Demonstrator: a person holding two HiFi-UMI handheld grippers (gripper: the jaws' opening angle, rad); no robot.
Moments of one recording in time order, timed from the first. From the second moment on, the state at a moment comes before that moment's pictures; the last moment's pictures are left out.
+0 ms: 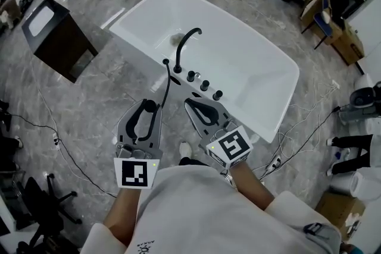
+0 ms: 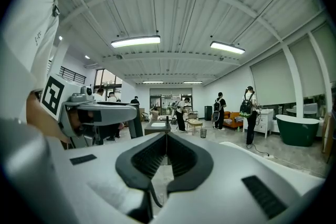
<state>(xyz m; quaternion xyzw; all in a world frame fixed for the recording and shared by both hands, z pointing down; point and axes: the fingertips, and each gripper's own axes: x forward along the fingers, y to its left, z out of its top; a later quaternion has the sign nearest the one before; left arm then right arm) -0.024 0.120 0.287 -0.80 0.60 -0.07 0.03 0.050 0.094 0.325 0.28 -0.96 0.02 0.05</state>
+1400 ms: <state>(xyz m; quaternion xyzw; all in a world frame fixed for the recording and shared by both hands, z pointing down) -0.053 -0.106 0.198 -0.82 0.56 -0.04 0.06 -0.007 -0.113 0.247 0.28 -0.96 -0.01 0.00</state>
